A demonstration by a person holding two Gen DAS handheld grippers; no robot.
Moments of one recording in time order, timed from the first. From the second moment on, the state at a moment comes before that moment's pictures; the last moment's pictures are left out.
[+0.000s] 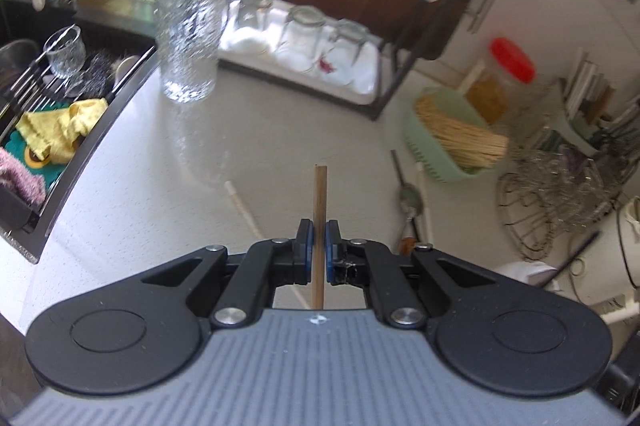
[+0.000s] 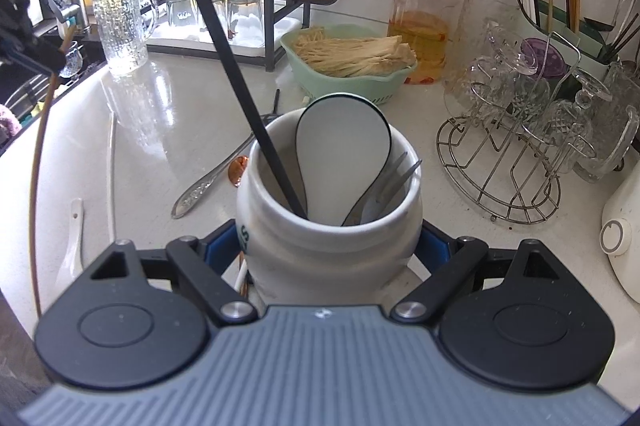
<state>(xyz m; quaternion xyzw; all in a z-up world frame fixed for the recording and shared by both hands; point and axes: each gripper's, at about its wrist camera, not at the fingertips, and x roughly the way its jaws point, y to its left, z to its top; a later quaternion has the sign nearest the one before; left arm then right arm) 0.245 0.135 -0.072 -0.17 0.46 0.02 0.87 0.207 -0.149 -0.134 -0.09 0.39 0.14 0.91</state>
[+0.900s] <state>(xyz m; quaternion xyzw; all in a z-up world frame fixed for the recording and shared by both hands) 0.234 0.079 0.090 -0.16 0.31 -0.10 0.93 0.206 -0.149 -0.134 -0.08 0.39 0.14 0.91</state>
